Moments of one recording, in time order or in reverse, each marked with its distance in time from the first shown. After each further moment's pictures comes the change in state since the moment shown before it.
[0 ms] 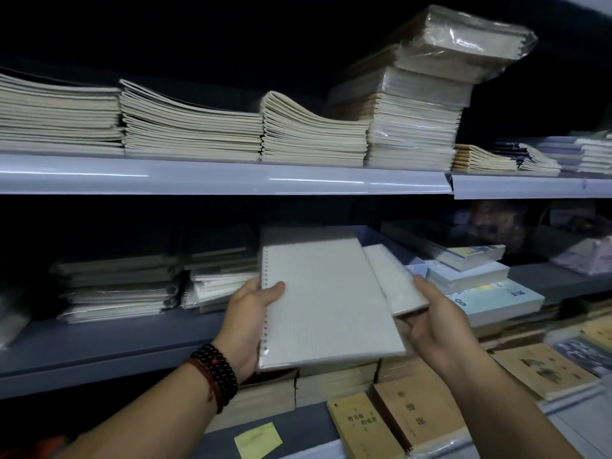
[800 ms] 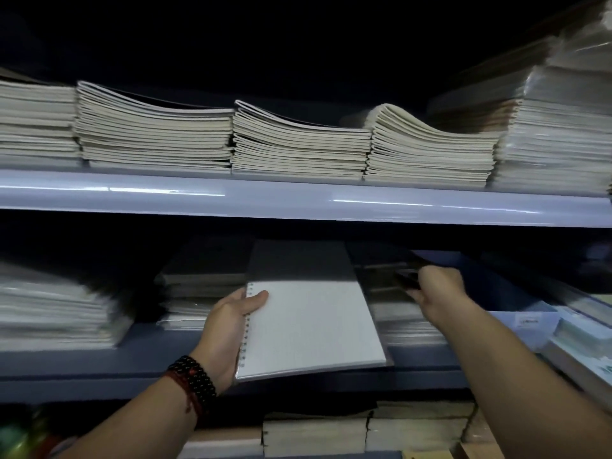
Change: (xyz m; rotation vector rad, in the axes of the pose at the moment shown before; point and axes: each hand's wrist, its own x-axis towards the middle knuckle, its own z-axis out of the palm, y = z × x) left_hand 0.021 0.058 -0.132 0.030 0.202 0.082; right_hand 0.099 0.031 0.169 -0.166 -0.010 -0.018
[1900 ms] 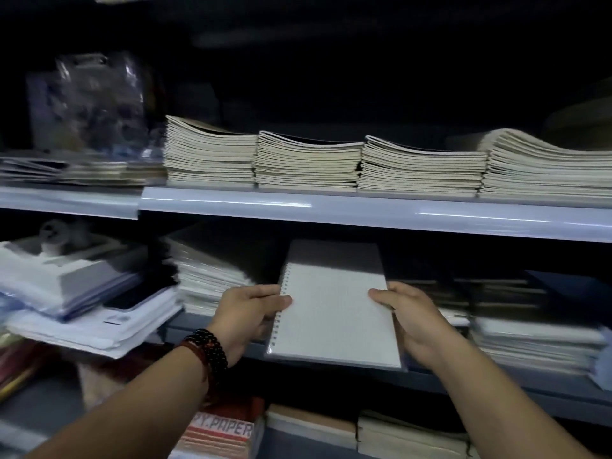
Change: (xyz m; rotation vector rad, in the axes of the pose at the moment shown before) left_hand -0.084 0.071 -0.114 0.265 0.258 0.114; right_hand -0.159 0.062 0.100 -0.237 -0.680 0.027
